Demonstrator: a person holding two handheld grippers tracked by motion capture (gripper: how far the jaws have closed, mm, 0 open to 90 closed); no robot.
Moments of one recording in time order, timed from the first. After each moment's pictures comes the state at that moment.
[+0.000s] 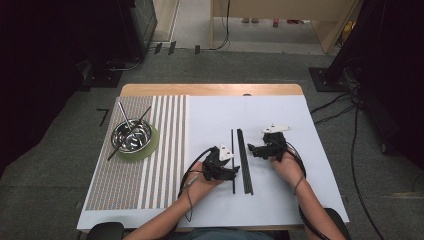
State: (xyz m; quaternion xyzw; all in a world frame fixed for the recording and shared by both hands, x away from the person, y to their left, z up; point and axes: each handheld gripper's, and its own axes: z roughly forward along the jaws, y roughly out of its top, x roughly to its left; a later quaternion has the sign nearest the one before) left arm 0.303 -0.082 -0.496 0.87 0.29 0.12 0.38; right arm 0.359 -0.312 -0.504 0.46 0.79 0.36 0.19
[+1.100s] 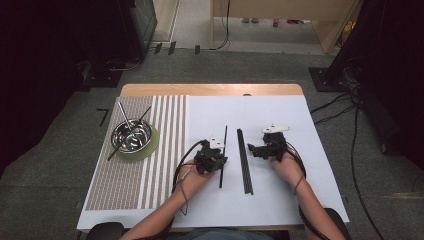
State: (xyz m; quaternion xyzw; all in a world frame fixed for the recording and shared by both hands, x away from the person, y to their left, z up) left arm 0.322 -0.059 -0.485 0.86 0.35 0.07 0.36; right arm 0.359 -0.312 -0.503 0.46 0.79 0.36 0.19
